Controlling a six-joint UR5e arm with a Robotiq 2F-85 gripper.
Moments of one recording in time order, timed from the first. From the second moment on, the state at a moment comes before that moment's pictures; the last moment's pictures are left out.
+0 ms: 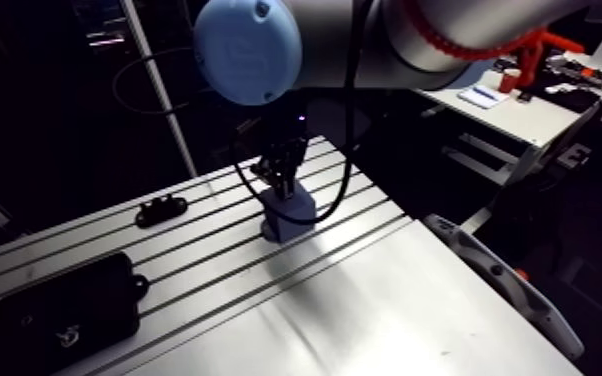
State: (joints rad) arm -0.55 -1.24 1.86 -2.15 -1.59 -2.60
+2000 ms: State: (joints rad) arm -0.58 -1.31 1.84 -2.02 -1.59 -2.47
